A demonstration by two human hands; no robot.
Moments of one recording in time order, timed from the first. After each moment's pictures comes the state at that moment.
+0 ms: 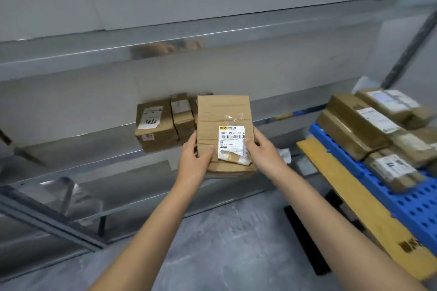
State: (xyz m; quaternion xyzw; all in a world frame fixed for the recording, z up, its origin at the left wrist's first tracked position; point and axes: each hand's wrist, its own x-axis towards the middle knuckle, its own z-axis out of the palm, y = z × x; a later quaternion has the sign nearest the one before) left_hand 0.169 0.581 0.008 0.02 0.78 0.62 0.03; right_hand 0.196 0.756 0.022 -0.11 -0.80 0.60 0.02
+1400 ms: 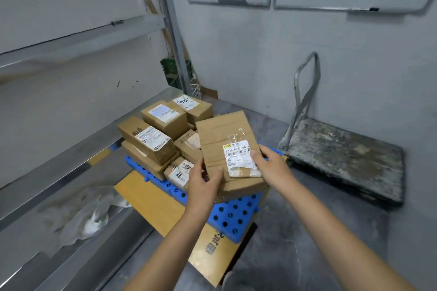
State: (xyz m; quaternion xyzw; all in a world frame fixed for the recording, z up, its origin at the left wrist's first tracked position) left_hand 0.380 1.184 -0.014 0.21 0.73 0.61 0.23; right_hand 0.483 1.331 -0.009 -0.39 -0.74 0.52 0.20
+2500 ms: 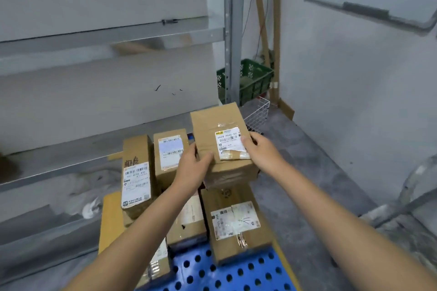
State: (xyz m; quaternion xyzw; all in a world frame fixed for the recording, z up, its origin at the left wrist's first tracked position) left_hand 0.136 1.434 0.002 0.01 0.83 0.55 0.09; right_hand 0.144 1.624 0.000 -0.13 -0.86 0.49 0.03
